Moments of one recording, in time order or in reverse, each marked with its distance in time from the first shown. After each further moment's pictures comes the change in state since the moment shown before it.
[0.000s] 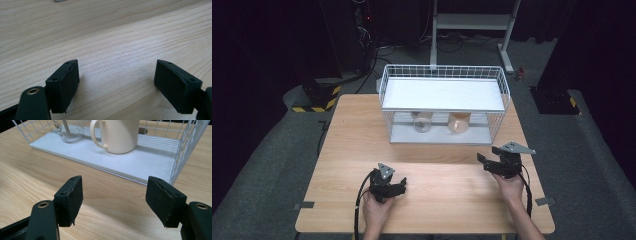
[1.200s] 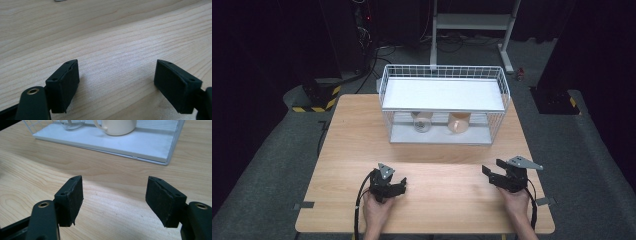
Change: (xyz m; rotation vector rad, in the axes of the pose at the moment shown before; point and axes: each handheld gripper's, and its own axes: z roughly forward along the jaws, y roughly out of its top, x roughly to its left) left arm 0.000 0.000 0.000 -0.003 0.004 -0.002; right arm -0.002 -0.038 -0.018 -0.002 0.015 0.040
